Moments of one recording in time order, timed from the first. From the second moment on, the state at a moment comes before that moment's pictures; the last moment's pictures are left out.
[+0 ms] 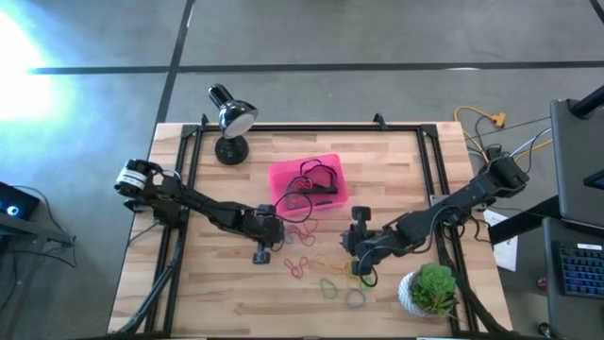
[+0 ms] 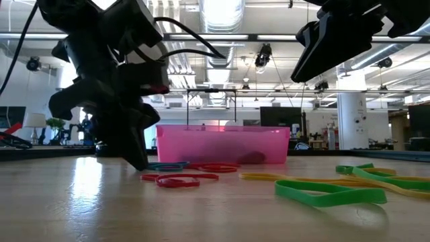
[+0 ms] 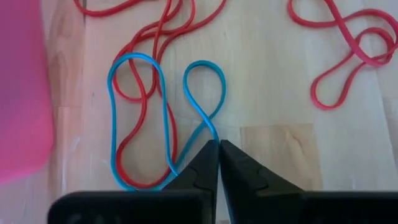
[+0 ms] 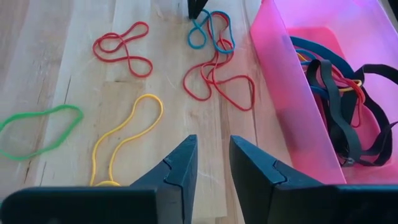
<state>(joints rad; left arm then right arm) -0.22 1.63 0.74 -0.11 -0.04 -0.18 0.47 1.52 0.97 -0.43 0.47 0.31</state>
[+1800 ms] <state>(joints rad) -0.20 1.58 0.80 -0.15 -0.11 0.03 0.47 1.52 0.96 -0.43 0.47 0.30</state>
